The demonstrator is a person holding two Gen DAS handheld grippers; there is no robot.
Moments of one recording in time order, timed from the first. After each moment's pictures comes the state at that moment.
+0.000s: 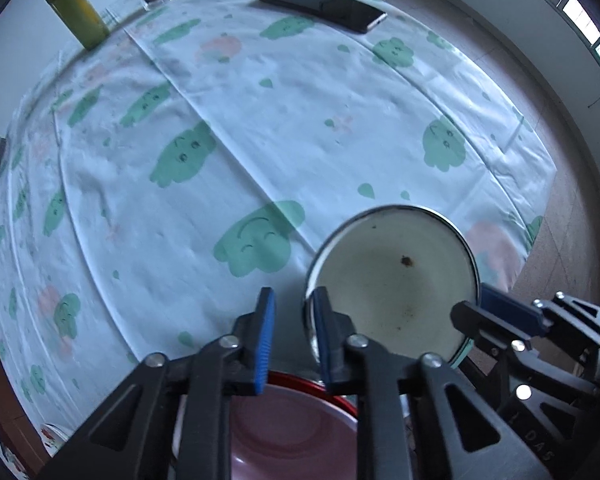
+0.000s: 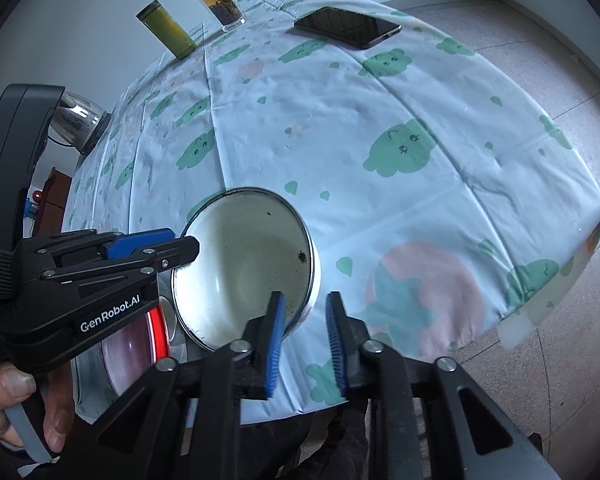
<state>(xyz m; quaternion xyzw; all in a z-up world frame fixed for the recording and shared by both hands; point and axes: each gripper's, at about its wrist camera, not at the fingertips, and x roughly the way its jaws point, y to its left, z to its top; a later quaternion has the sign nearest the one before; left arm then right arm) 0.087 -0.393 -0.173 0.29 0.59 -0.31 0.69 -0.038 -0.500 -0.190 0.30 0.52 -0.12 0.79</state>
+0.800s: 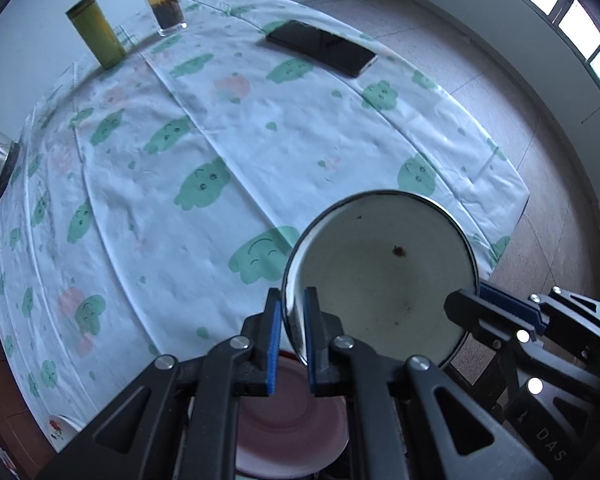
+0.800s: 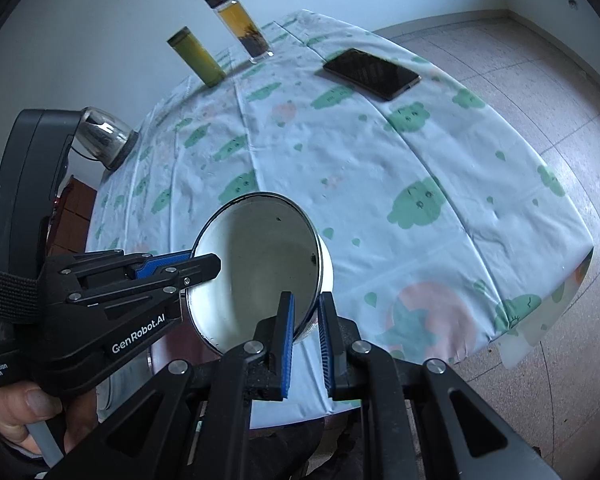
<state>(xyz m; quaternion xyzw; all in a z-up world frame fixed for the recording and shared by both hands) 0.087 -0.387 -0.117 0.26 0.57 -0.32 0.71 -0.035 -0.500 -0.129 0.30 0.48 -0.11 0.82</state>
